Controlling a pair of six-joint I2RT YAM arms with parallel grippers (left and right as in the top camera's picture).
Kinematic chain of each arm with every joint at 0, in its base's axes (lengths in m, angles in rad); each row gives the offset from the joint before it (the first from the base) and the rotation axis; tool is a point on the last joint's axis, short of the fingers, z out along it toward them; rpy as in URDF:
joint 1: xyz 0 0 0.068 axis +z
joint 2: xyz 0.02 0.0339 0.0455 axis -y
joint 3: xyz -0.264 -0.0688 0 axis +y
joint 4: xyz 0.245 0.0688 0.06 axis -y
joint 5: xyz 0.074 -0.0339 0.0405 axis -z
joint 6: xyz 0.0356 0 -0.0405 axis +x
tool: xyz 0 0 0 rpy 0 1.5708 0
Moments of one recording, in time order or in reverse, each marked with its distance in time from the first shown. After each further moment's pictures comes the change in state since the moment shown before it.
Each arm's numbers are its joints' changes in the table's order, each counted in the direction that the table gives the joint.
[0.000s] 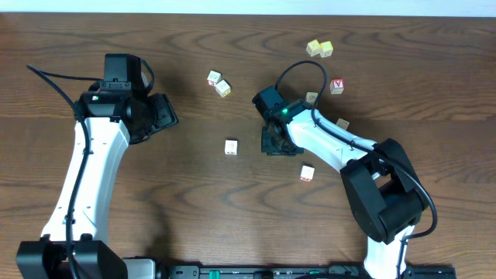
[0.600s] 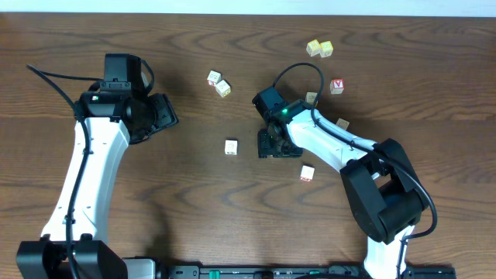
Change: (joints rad) left arm 0.000 0.000 0.000 0.000 0.000 0.000; right arm -0.002 0.000 -0.001 -0.016 -0.069 -0.058
